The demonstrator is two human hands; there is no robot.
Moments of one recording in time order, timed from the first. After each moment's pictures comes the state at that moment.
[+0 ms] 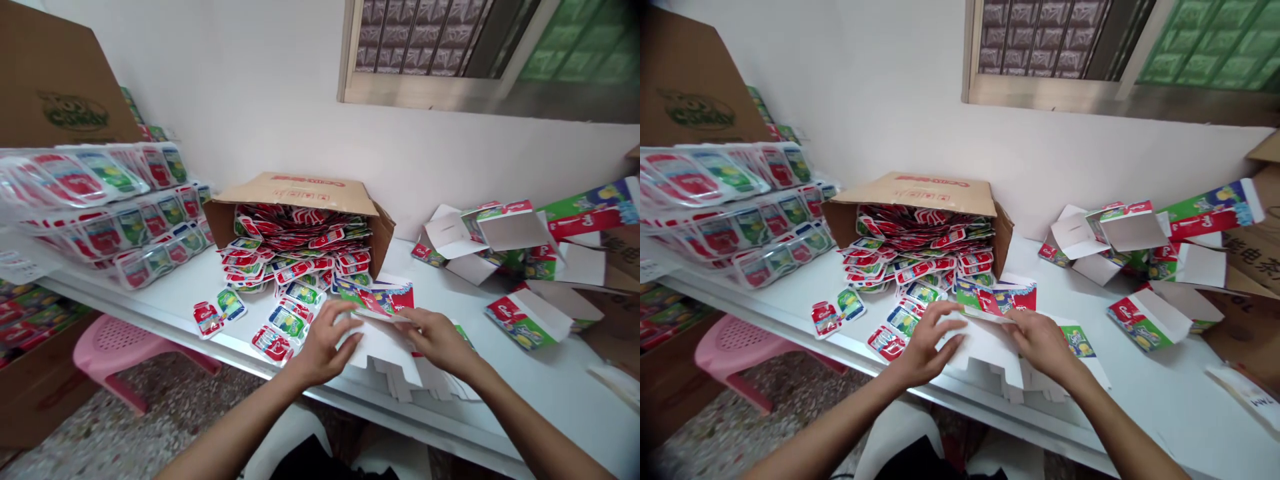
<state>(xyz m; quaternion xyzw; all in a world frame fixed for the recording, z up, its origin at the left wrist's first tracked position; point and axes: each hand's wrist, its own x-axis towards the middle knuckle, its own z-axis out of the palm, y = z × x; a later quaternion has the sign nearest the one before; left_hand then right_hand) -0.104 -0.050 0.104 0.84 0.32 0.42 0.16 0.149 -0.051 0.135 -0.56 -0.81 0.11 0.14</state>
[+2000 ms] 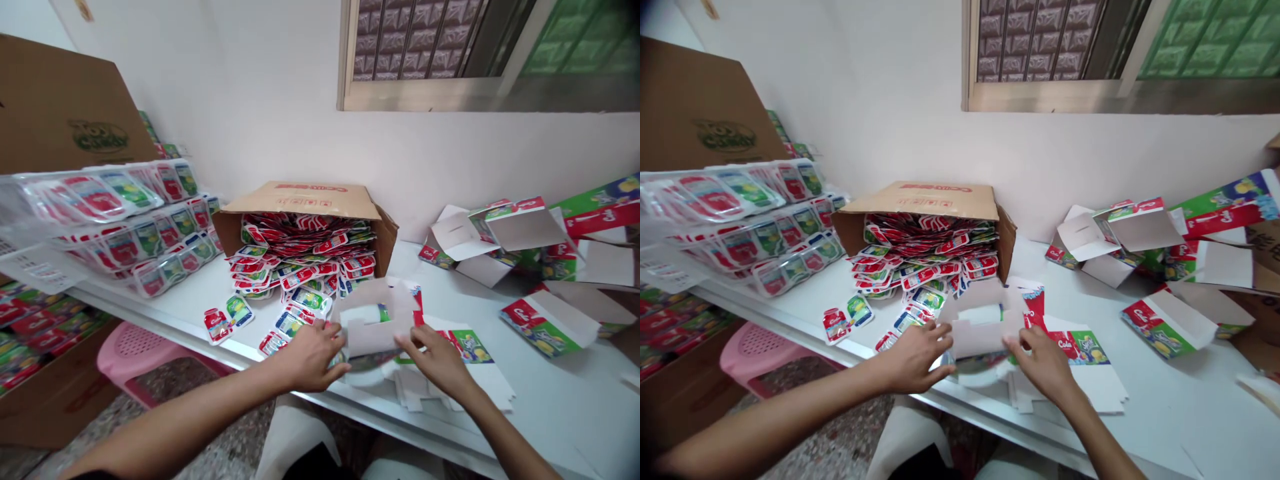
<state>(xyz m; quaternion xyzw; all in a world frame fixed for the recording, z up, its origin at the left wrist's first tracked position) -0.127 -0.046 0.118 0.93 0.36 0.04 -0.06 0.148 -0.060 0.082 -0.65 -0.71 0.16 0.20</state>
